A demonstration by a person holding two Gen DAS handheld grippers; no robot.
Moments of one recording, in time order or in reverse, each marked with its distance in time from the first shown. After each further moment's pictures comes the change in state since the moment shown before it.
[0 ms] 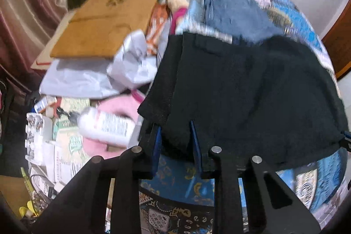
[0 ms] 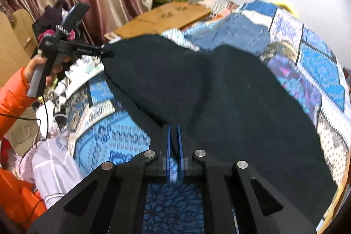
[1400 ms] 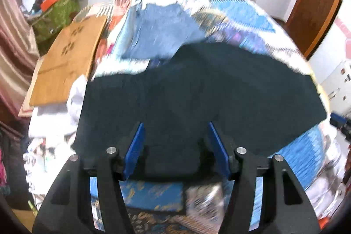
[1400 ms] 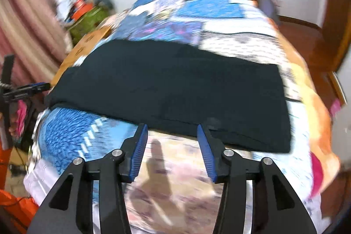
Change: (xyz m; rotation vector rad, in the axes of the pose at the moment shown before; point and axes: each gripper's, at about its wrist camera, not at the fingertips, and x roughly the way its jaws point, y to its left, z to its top) left arm -0.071 -0.152 0.014 0.248 -0.165 -0.103; right arm -0.114 -0.108 -0.140 0.598 -0.132 -0.290
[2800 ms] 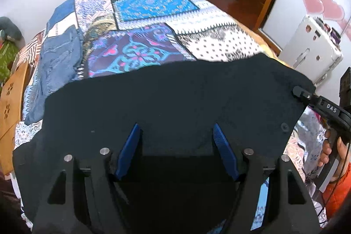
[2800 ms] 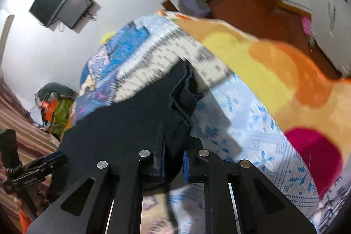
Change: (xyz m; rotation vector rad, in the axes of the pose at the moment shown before) left arm 0.083 -0.204 0.050 0.299 0.050 -0.204; right arm -0.013 -0.124 -0.028 0.589 -0.254 -0.005
